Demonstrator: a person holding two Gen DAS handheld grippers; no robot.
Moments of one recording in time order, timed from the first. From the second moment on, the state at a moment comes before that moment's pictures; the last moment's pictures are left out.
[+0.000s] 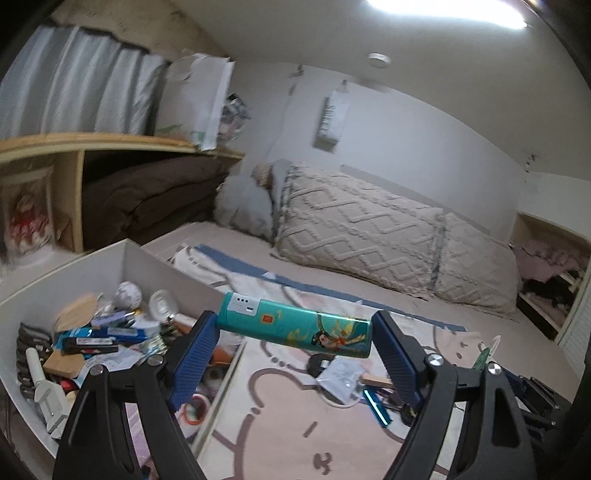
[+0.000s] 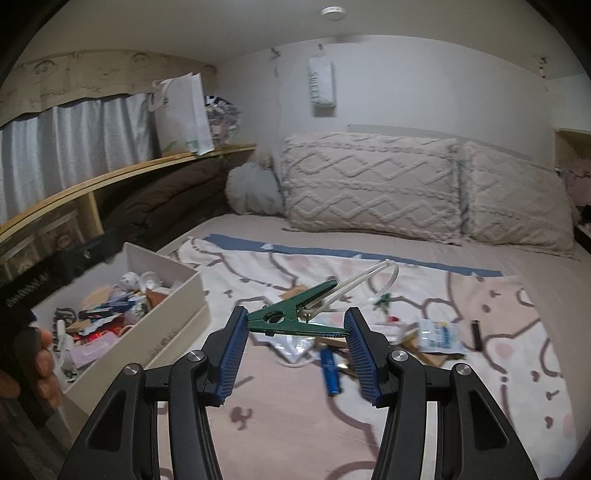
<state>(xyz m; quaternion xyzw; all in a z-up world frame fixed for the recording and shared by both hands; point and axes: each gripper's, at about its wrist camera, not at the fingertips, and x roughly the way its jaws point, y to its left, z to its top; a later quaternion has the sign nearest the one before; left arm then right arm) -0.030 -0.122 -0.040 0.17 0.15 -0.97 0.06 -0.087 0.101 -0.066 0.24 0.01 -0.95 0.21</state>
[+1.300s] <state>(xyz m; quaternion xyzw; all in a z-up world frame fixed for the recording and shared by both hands) 0.030 -0.274 -0.074 0.19 0.19 -0.93 0.26 -0.123 -0.097 -0.048 0.29 0.02 -0.88 0.37</state>
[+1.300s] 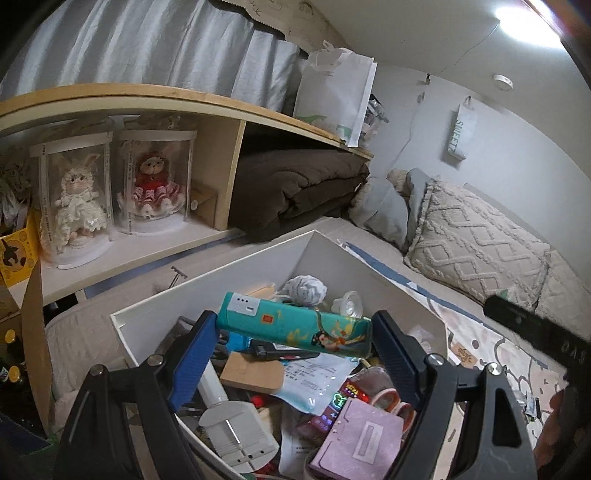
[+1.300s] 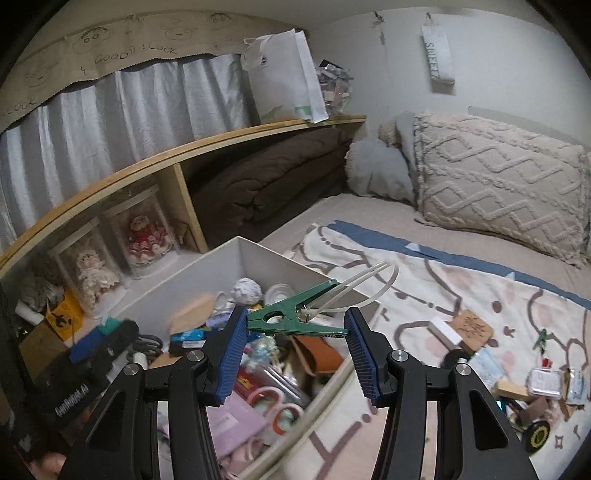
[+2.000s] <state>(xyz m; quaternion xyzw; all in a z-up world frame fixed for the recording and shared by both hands) 0.049 -0.295 -0.071 0.17 0.21 -0.91 0.33 -0.153 -0.172 -0.069 0.37 0.03 -0.84 0.39</state>
